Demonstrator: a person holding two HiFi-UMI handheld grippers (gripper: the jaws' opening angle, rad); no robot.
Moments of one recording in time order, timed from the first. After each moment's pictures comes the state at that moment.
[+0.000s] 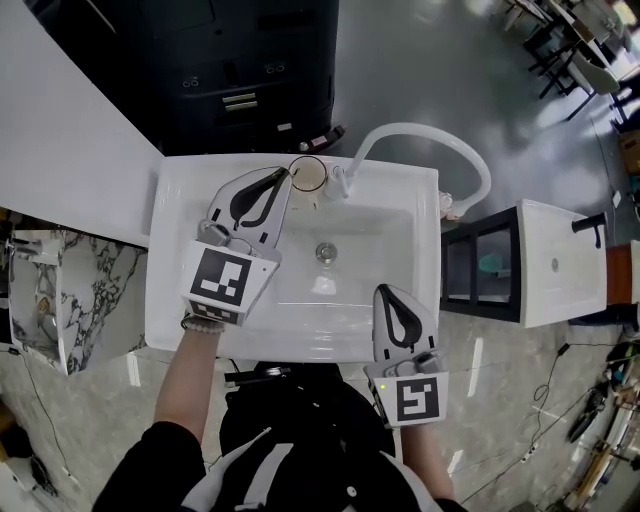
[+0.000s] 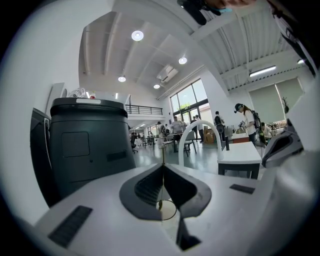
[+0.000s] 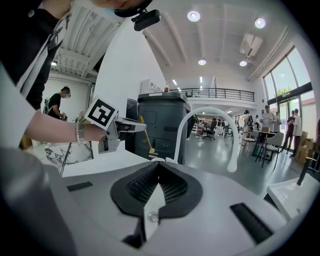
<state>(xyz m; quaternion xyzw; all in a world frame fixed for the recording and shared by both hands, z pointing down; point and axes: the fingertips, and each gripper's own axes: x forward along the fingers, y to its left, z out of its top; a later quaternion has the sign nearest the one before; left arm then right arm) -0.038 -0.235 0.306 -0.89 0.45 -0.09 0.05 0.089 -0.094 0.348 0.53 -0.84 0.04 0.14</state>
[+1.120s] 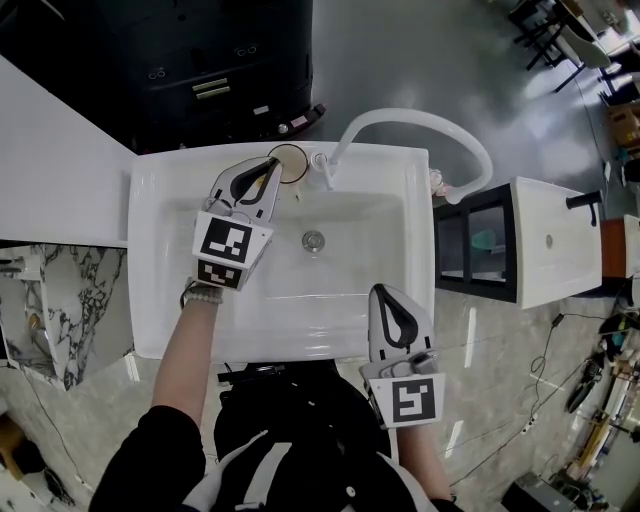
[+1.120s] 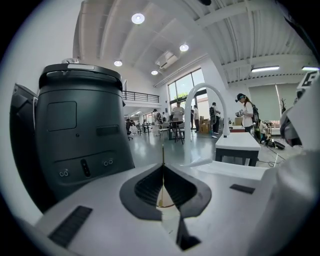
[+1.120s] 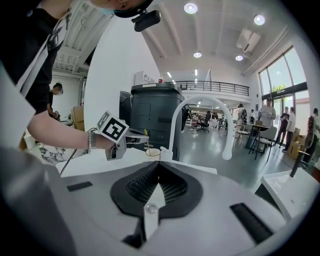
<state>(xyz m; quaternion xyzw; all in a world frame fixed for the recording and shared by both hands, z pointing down) -0.025 -0.287 0.406 -0.89 0.42 -0.16 -0.01 0.099 -0.097 0.373 0.55 -0.81 0.07 0.17</state>
